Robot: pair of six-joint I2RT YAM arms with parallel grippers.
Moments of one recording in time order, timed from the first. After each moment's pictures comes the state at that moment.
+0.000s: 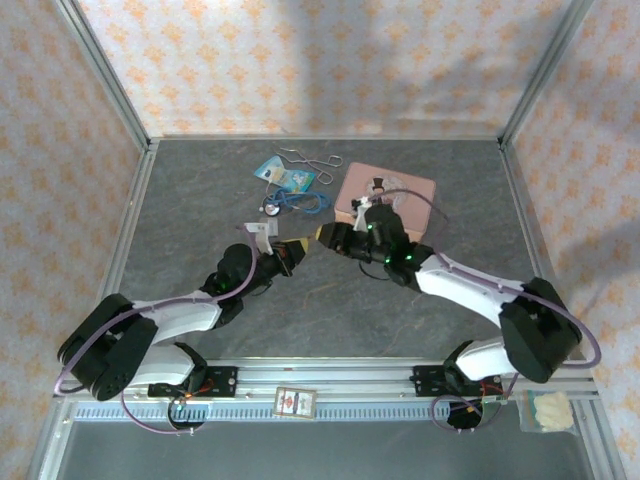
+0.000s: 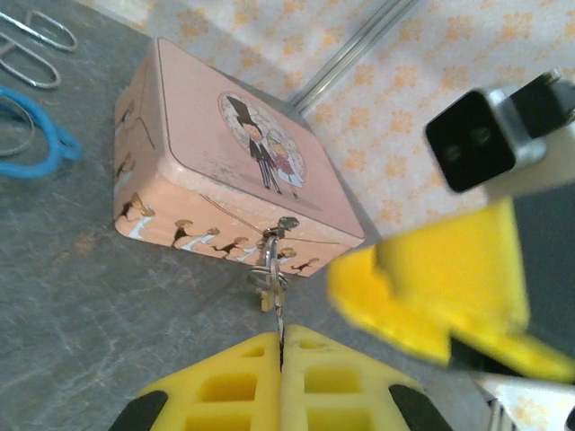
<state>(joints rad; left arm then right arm) -0.56 1.27 0.36 0.76 0.20 -0.71 0.65 1.35 0.80 0.12 -0.31 0.87</state>
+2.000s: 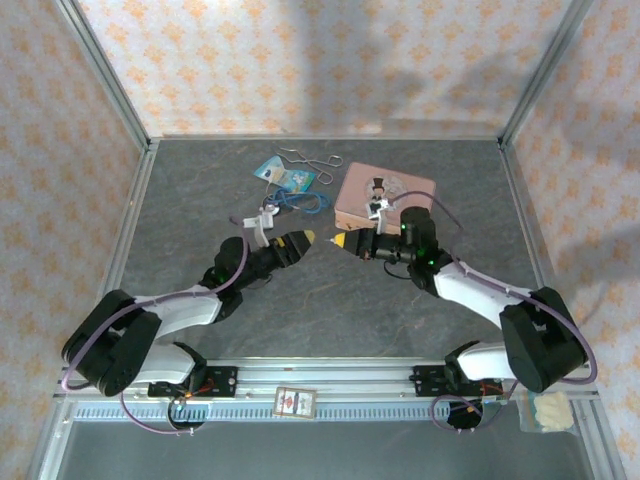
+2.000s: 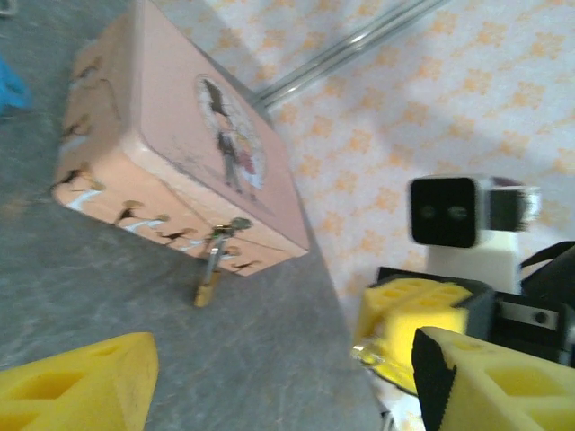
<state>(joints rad) -0.54 1.34 0.38 0.87 0.29 -1.02 0.48 1.32 0.59 0.45 -0.71 0.80</state>
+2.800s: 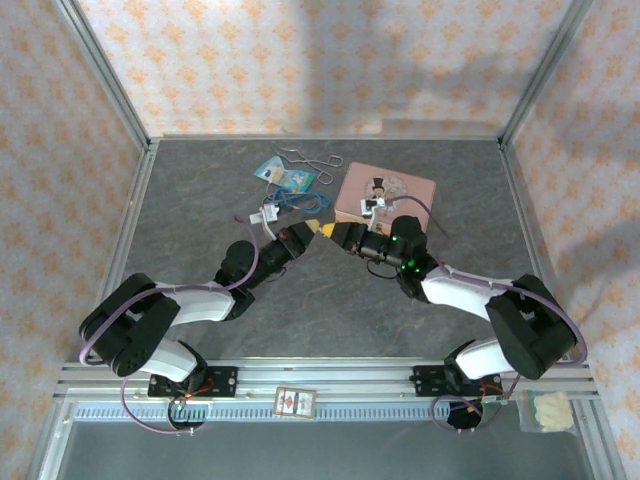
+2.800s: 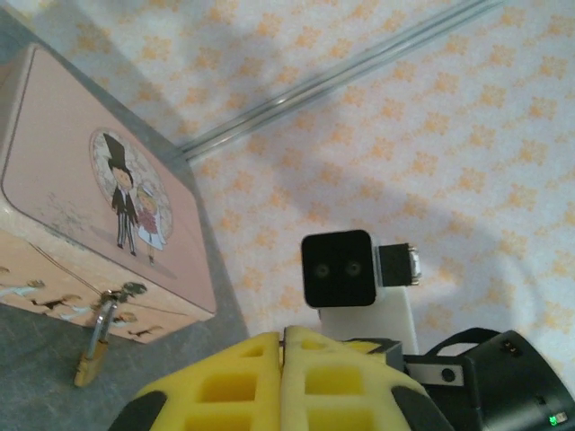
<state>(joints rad) -0.61 1.45 0.42 1.14 0.18 -1.14 0.59 1.40 0.57 0.76 -0.56 1.08</state>
